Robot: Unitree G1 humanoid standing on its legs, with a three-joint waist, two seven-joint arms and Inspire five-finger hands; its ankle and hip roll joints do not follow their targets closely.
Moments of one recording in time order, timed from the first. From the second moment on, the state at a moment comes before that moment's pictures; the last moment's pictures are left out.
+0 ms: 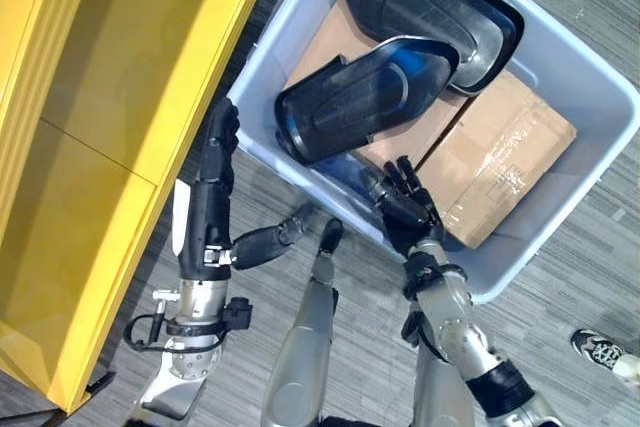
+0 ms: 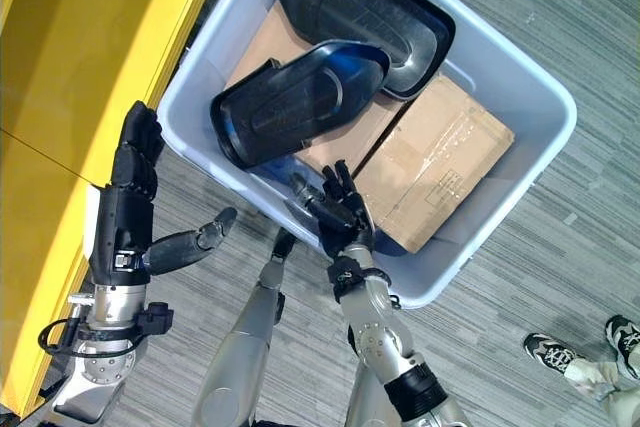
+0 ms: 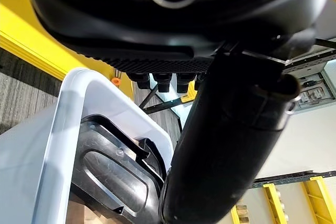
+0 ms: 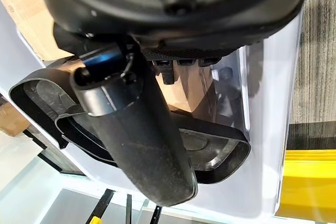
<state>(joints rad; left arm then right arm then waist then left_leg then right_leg) 0.09 0.53 -0.17 -0.17 -0.04 -0.63 0.38 -0.30 -0.20 0.40 0.01 1.09 -0.17 -0.37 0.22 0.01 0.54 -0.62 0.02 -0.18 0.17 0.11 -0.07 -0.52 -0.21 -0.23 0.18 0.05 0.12</state>
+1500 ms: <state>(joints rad) 0.05 0.59 -0.17 -0.13 -0.19 -0.64 0.16 -0.70 -0.23 0.30 0.46 1.42 -0.03 -0.32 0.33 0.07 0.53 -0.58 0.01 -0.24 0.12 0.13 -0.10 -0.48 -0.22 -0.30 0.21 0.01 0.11</state>
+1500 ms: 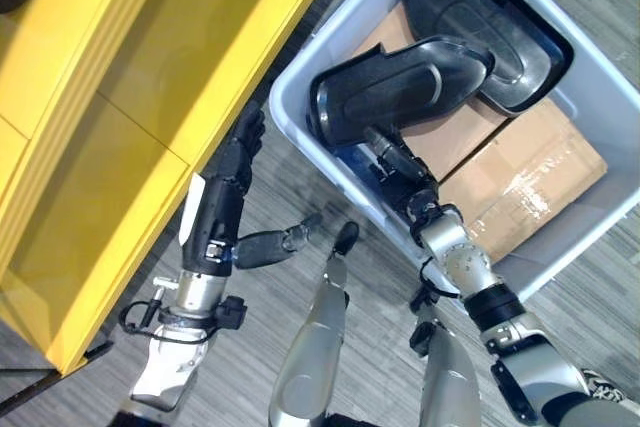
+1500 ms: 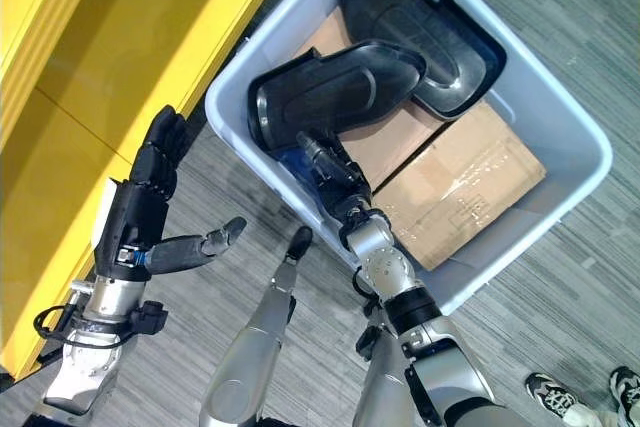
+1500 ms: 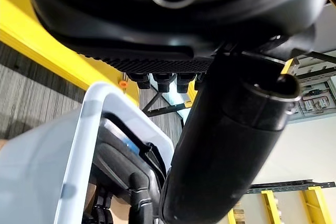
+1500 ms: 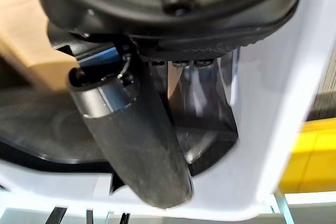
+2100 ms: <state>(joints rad) 0.03 0.63 -0.21 -0.12 -0.27 -0.64 0.12 -0.86 -0.19 0.21 0.65 1.29 -0.14 -0.27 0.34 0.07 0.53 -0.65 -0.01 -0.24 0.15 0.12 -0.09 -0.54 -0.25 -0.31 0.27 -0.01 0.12</state>
